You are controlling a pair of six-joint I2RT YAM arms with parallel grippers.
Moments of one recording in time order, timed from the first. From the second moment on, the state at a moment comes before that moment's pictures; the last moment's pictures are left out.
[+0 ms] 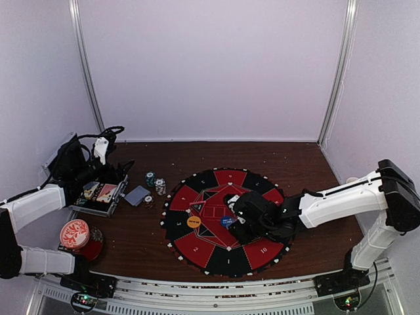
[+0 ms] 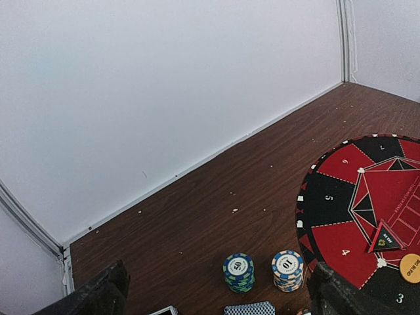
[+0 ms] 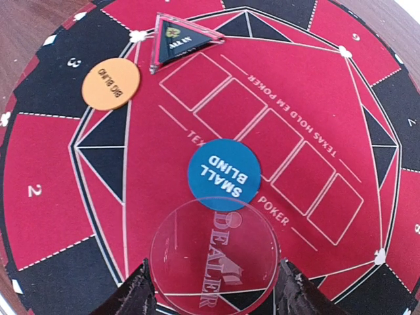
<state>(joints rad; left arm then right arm) -0.09 1.12 0.59 0.31 0.45 0.33 1.13 1.61 0.88 -0.21 0.32 0.32</state>
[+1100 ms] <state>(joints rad) -0.09 1.12 0.59 0.31 0.45 0.33 1.17 1.50 0.72 -0.28 0.43 0.46</state>
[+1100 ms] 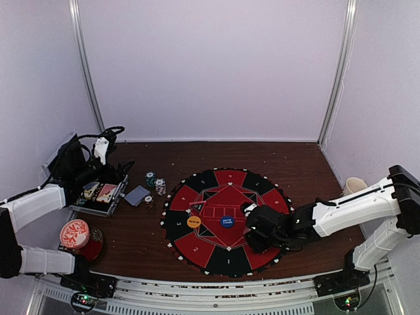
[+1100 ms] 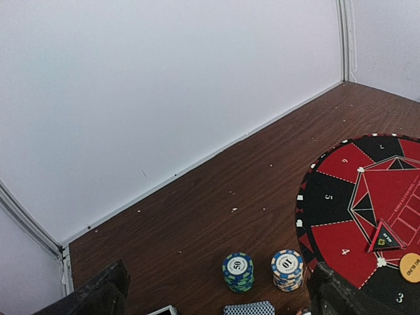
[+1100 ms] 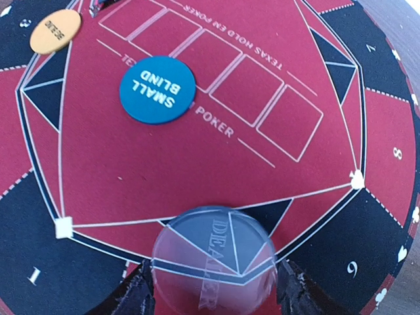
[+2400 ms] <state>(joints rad) -0.09 1.13 0.59 0.31 0.45 0.33 1.09 1.54 0.66 -0.15 0.30 0.48</state>
